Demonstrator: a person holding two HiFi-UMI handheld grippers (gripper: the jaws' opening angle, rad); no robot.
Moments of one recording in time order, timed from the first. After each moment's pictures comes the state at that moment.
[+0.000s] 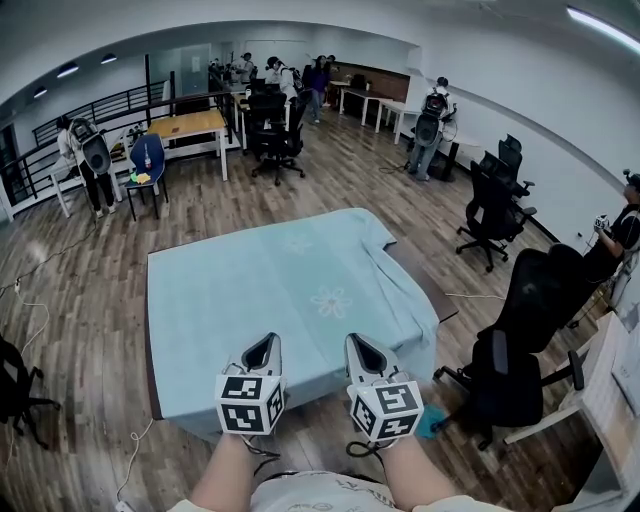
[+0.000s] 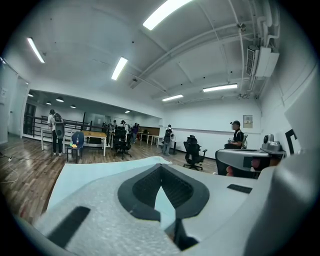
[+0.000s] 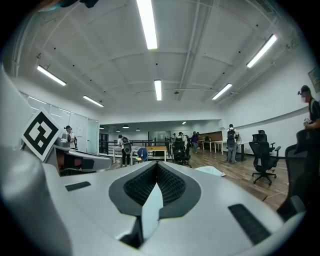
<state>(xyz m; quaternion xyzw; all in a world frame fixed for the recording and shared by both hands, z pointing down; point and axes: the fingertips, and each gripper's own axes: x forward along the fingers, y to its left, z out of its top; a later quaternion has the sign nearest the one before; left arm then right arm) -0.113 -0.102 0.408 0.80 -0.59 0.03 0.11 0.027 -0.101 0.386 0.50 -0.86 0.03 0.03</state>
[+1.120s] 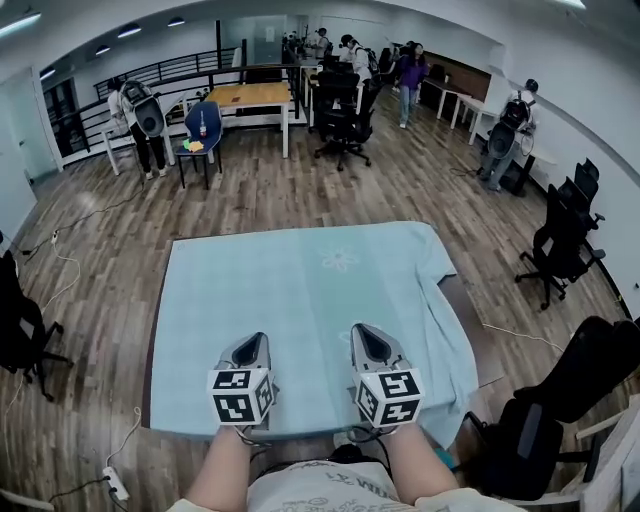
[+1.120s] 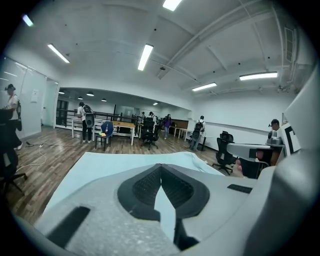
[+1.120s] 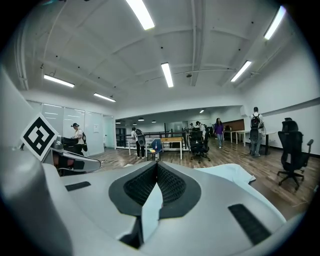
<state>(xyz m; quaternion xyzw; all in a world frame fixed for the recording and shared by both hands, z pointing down) -0.181 -0.281 0.478 0.68 -0.71 0.05 0.18 -0.010 -0.343 0.441 0.40 -0.91 0.06 0.07</state>
